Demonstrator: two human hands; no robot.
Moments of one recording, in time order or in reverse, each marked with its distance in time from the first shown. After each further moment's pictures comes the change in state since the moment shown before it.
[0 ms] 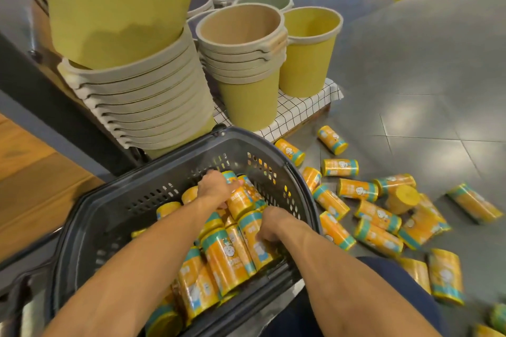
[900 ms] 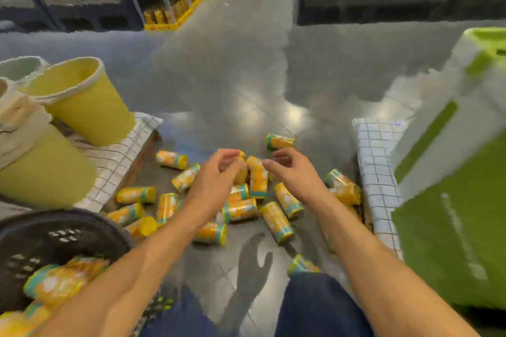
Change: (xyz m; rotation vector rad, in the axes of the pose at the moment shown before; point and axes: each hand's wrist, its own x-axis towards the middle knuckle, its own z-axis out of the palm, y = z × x) left_hand -0.283 0.222 0.120 -0.441 -0.502 1.030; right_hand -0.211 0.324 0.020 1.166 1.156 0.148
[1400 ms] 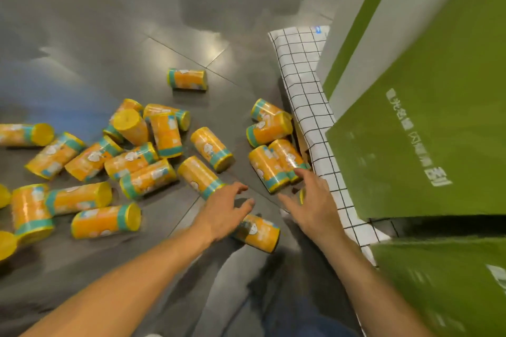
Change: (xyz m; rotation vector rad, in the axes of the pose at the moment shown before) left_hand -0.026 -0.197 0.226 0.519 -0.759 0.060; right_hand -0.115 0.266 -0.064 -0.464 0.329 0.269
